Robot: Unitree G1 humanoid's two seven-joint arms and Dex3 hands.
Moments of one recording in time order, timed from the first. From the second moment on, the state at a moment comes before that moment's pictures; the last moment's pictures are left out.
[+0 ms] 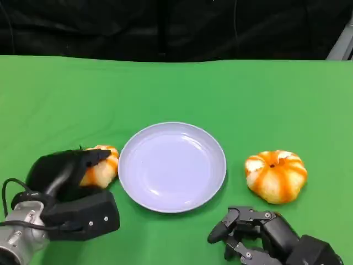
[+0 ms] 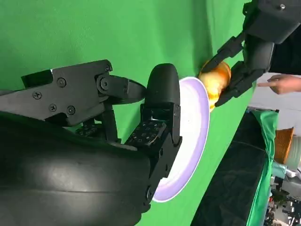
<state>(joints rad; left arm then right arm) -0.54 0.33 -0.43 1.11 0.66 -0.44 0.46 0.01 -0.03 0.21 0.46 -0.10 -0.56 0.22</state>
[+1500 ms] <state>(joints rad) -0.51 0.32 -0.38 1.09 0.60 -0.44 0.58 0.02 -0.03 0.21 0.44 -0.10 -0.54 0.23</state>
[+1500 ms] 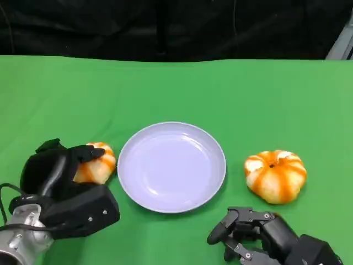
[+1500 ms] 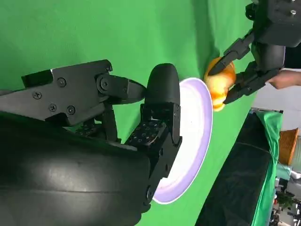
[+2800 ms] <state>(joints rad) -0.28 0.34 -0.24 0.49 0.57 -0.48 0.48 0.01 -0.03 0.21 0.47 -0.10 -0.54 0.22</state>
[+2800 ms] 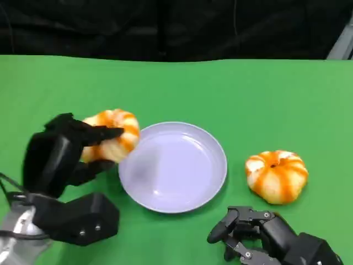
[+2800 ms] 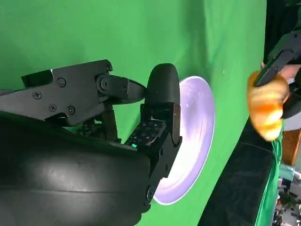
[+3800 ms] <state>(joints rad) -0.42 0.16 -0.33 0.73 0.60 -0.56 0.43 0.00 -0.02 0.21 0.50 -0.12 -0.58 0.21</state>
